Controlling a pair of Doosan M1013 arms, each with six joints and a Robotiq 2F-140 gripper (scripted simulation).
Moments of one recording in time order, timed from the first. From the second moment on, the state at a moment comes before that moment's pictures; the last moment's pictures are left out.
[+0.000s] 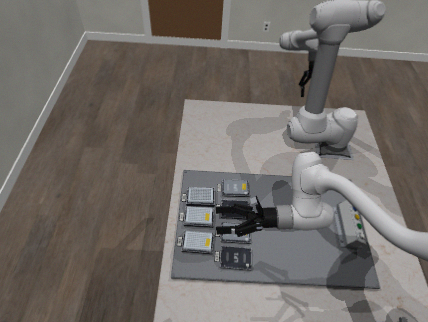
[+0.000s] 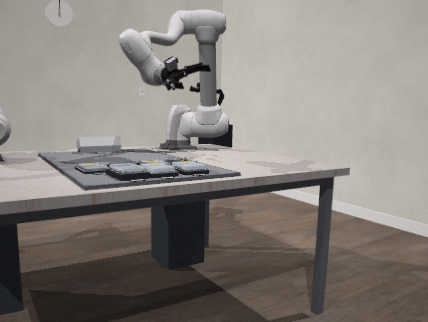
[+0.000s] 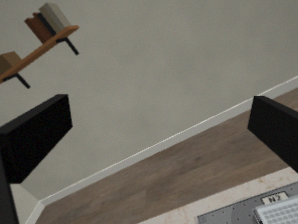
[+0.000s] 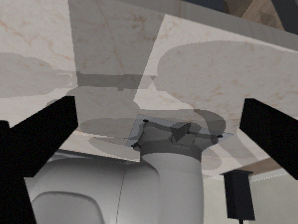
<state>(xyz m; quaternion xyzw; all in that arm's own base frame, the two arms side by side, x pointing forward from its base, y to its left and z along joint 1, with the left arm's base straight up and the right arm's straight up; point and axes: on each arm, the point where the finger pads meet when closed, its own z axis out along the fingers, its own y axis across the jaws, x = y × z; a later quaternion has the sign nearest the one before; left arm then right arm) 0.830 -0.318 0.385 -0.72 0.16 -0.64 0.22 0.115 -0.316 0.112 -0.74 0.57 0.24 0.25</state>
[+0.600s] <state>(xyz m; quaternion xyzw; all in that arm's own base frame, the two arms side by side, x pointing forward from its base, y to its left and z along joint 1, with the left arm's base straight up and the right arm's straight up) 0.830 -0.318 0.385 -0.72 0.16 -0.64 0.22 0.078 -0.319 0.116 -0.71 0.60 0.25 0.26</state>
